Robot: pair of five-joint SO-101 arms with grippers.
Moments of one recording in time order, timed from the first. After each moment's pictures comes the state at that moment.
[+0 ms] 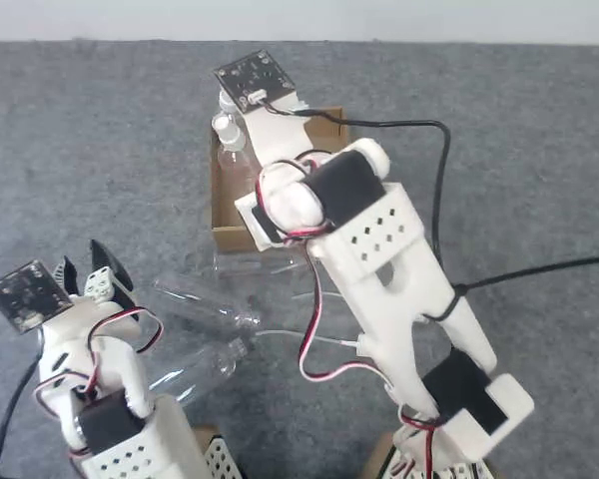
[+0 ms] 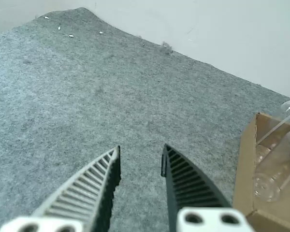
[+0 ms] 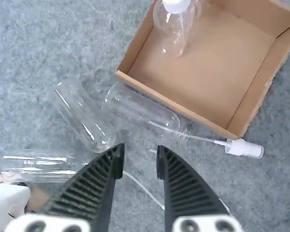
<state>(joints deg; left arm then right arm) -32.7 -100.9 84.1 54.0 13.3 -42.5 0.9 -31.3 100.4 -7.3</state>
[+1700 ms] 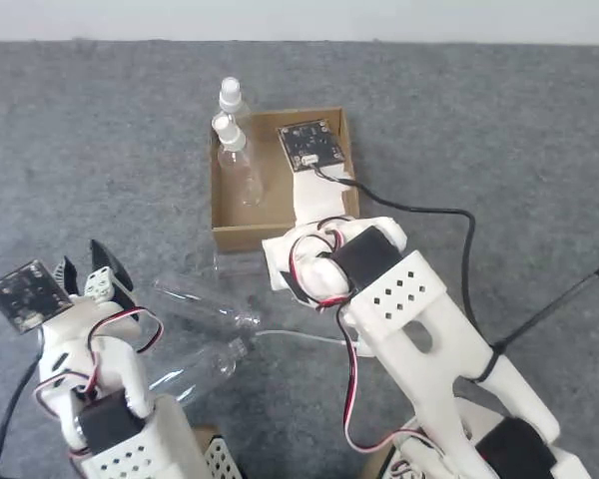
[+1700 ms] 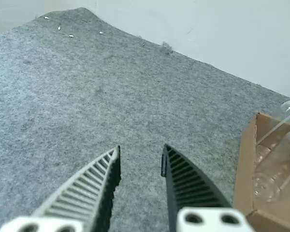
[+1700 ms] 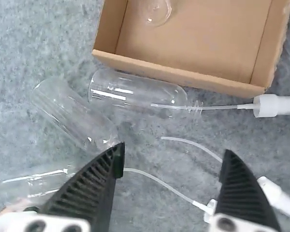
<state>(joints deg) -32.7 -100.9 84.1 54.0 13.3 -42.8 -22.9 18.0 74.1 -24.0</state>
